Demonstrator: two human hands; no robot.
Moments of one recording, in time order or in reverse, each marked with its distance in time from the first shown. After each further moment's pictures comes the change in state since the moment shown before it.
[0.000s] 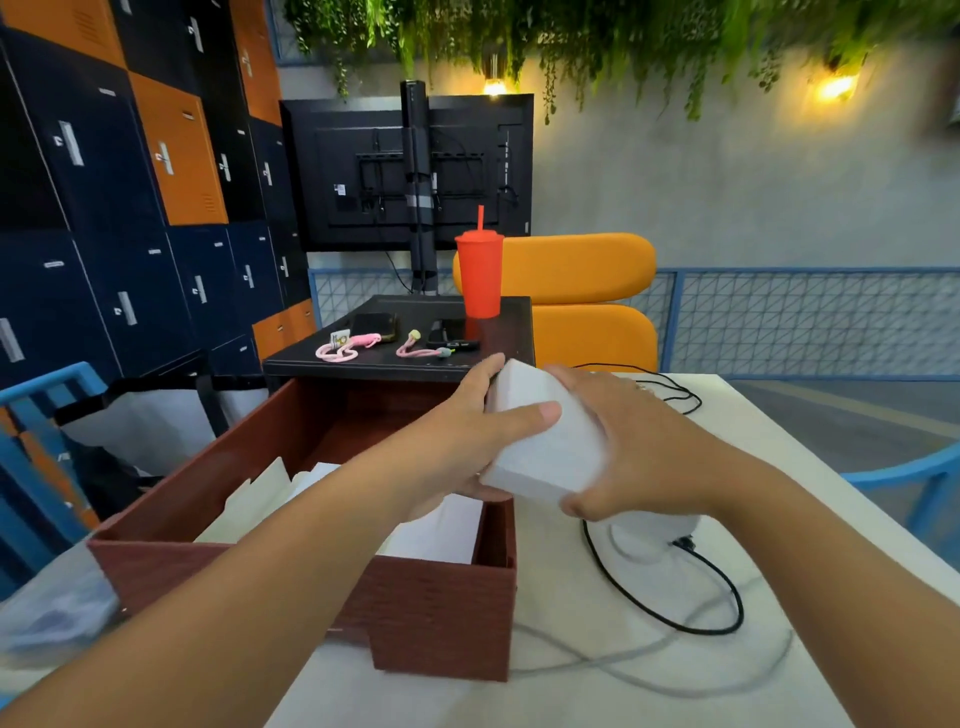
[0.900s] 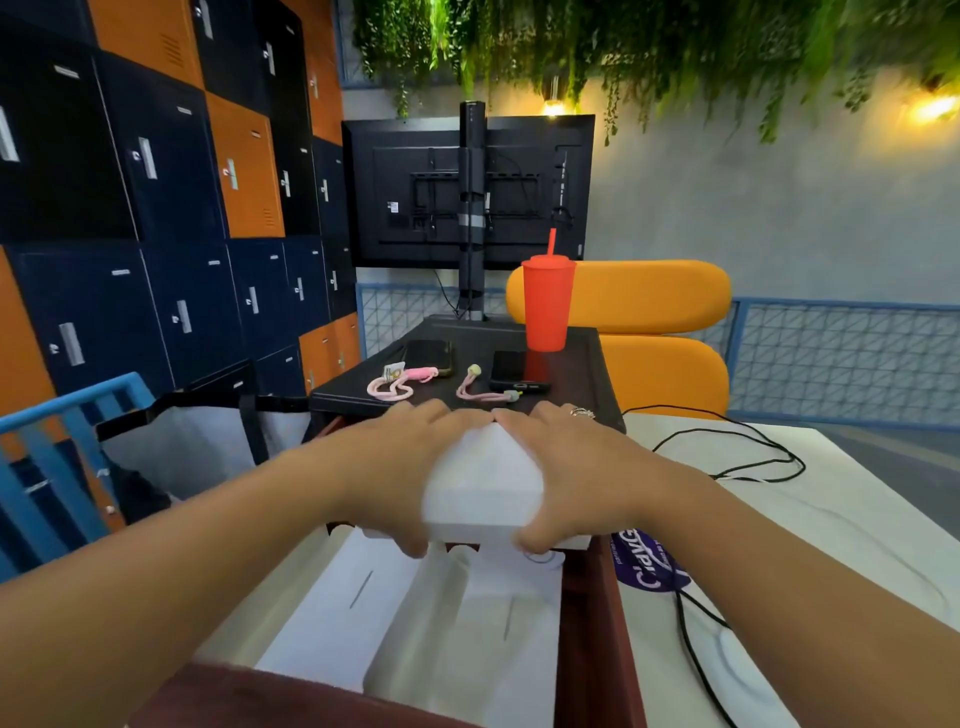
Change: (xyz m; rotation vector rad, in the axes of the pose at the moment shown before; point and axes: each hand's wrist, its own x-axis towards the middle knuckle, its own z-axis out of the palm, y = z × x) left_hand 0.051 -0.024 -0.136 1.380 -0.027 0.156; right_hand 0.128 -0.020 0.051 -0.261 -0.240 -0.040
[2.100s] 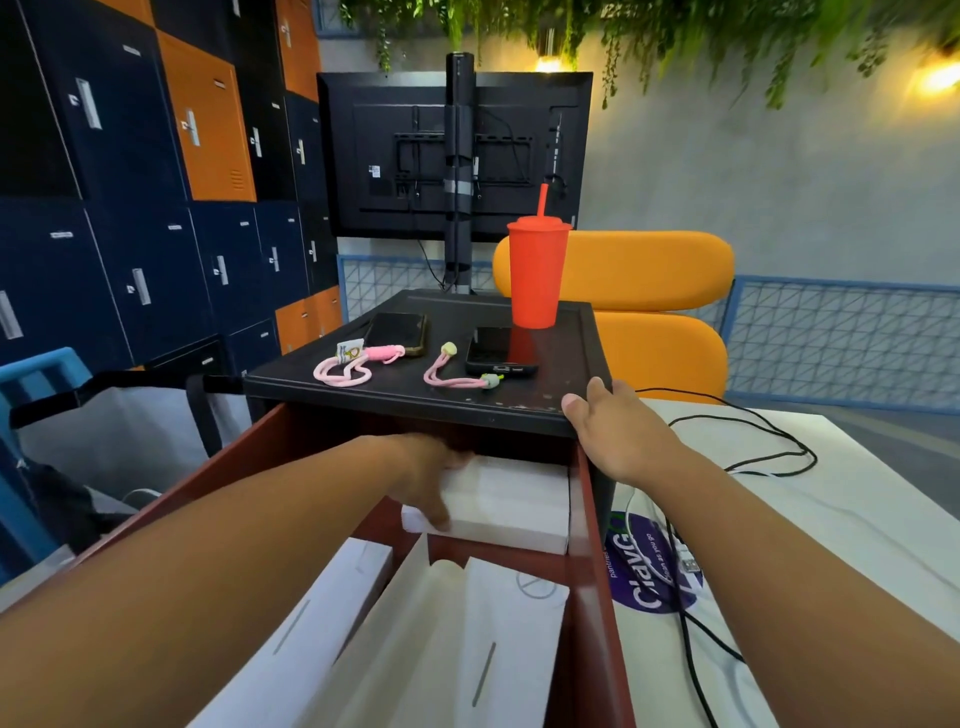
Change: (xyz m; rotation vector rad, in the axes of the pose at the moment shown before) left_hand 0.139 -0.035 0.089 -0.060 -0.331 -0.139; right_hand 0.059 0.090 0.041 -0.113 0.026 0.436
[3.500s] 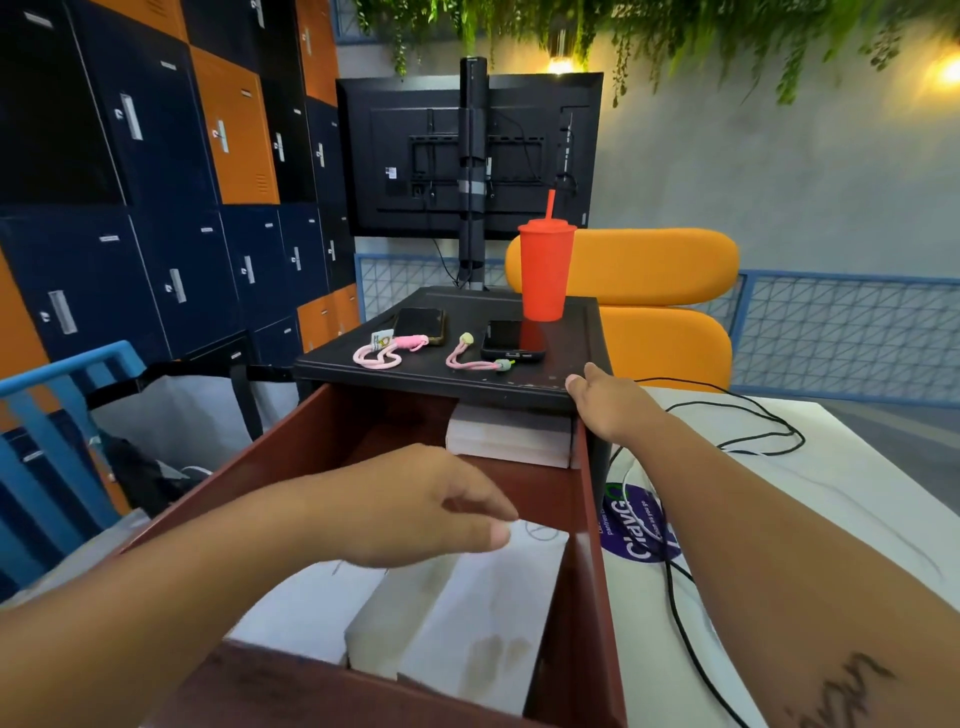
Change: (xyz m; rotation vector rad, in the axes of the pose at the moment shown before) left_hand -0.179 0.058 -0.015 -0.480 0.135 0.270; right_hand -0.005 -0.004 -0.007 0.457 -0.020 0.218
